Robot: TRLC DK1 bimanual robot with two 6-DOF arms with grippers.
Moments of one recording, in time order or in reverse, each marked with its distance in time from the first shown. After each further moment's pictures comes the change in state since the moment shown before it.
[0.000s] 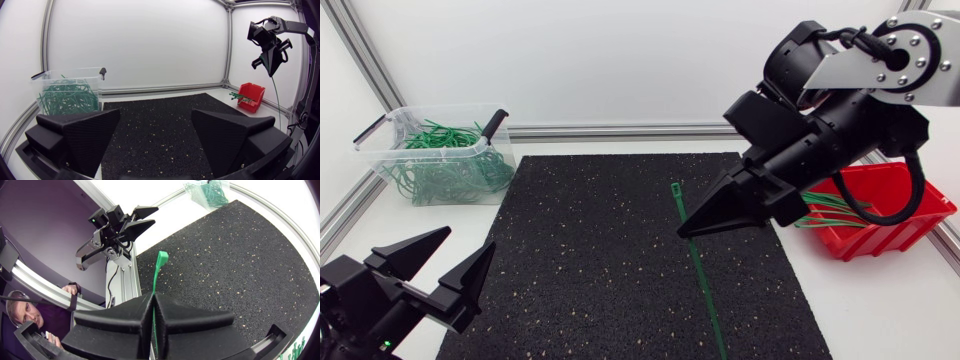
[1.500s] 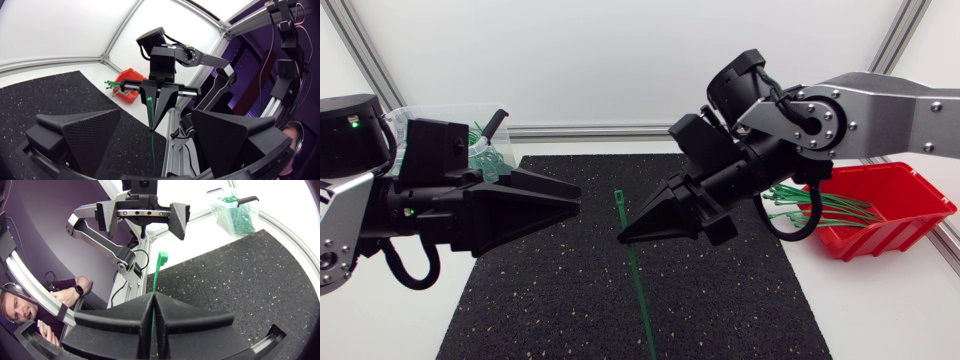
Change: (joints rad) left arm -0.033 1.012 0.544 0.331 1.033 -0.300; right arm 0.120 0.090 -0.114 0.460 -0.168 0.105
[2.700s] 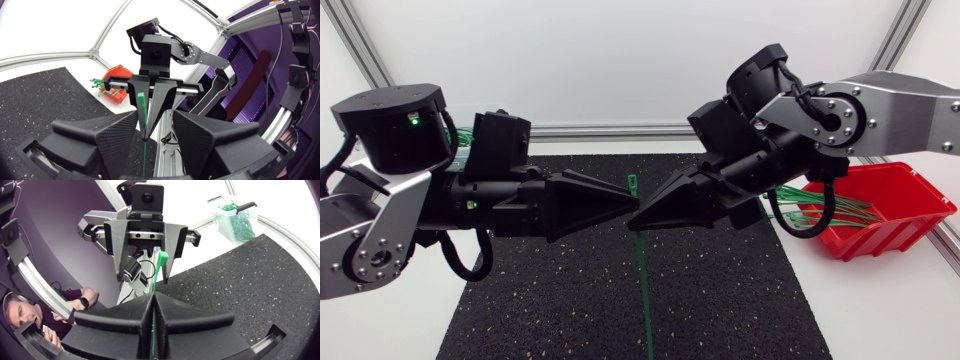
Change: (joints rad) left arm -0.217 0.135 0.057 0.156 -0.150 -0.123; right arm -0.060 -0.031 -0.020 0.020 -0.098 0.026
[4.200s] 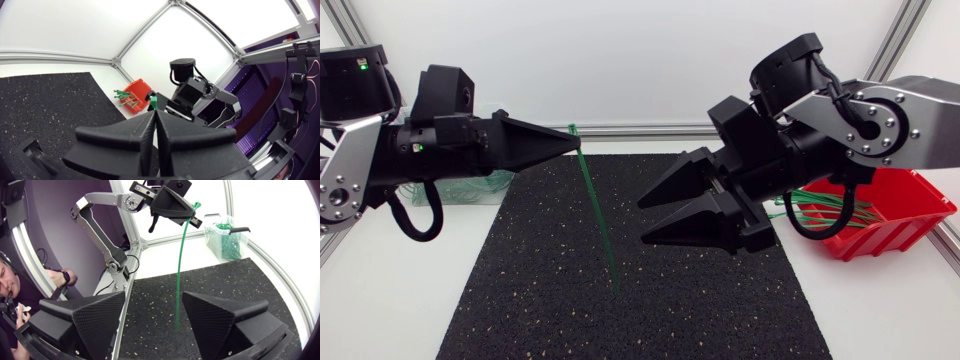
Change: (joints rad) left arm 0.283 -0.003 0.129 -0.180 0.112 -0.074; right arm -0.022 -0.099 -0.060 0.073 0.107 -0.167
